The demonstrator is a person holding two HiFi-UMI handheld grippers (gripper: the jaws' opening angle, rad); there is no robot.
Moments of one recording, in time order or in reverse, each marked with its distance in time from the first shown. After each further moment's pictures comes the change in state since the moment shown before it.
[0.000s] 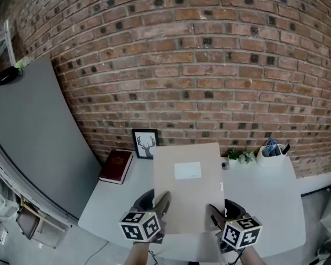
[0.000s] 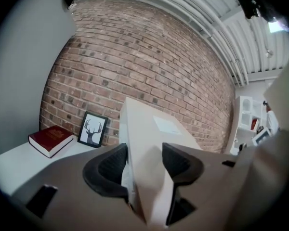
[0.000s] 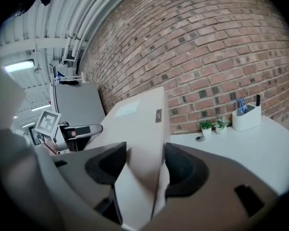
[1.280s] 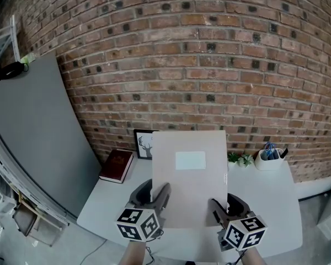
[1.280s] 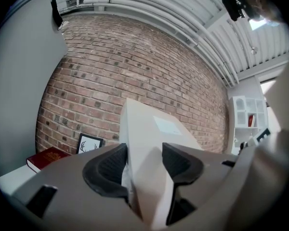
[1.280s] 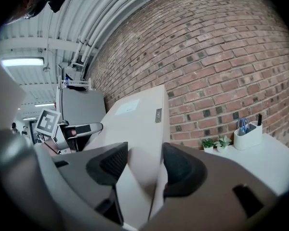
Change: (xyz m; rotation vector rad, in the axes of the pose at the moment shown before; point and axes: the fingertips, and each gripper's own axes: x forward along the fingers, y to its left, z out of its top) left arm -0.023 -0.025 0.060 0.098 -0.152 -0.029; right arm -0.024 0.021 0.049 -0.082 -0.126 0.010
